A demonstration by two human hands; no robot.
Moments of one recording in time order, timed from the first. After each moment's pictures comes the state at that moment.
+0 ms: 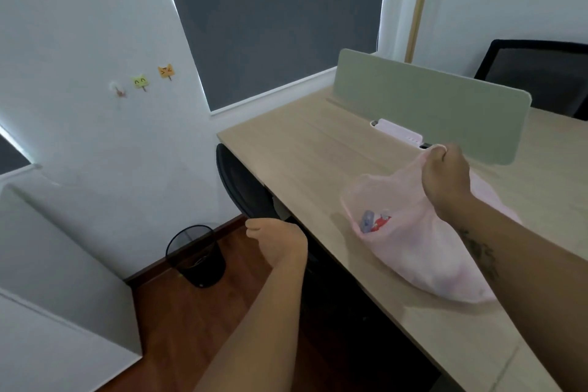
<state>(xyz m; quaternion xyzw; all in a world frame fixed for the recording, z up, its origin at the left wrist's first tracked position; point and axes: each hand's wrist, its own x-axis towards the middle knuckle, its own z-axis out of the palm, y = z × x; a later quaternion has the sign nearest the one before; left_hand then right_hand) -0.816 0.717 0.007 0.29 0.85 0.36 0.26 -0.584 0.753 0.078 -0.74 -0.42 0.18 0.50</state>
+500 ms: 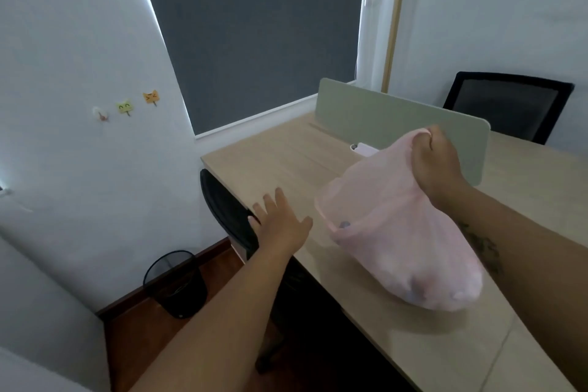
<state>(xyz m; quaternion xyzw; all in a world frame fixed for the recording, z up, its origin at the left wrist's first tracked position) -0.800 0.747 0.043 0.61 0.75 0.15 0.20 -0.562 0.748 0.144 -0.67 -0.51 0.14 0.53</state>
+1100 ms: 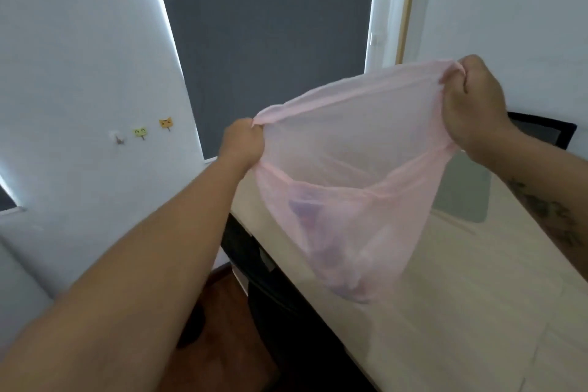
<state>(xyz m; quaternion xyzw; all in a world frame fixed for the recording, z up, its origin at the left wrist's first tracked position) -0.864 0.824 0.225 0.60 0.66 0.44 0.12 -0.555 0.751 0.284 -0.60 -0.59 0.00 0.54</state>
